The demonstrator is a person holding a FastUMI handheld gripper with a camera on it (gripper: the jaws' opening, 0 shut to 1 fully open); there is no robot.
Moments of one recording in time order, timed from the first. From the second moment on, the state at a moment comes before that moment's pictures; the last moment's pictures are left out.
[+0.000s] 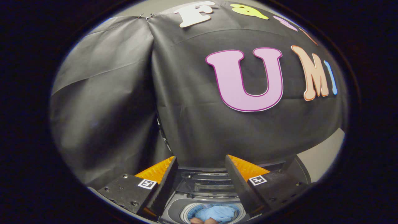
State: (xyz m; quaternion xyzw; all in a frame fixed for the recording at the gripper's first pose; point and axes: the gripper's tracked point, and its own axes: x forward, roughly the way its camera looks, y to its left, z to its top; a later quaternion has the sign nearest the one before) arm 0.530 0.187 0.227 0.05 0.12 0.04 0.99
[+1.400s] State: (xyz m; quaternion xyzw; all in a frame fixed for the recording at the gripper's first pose) arm 0.564 0.174 0.142 0.00 0.20 -0.02 0.98
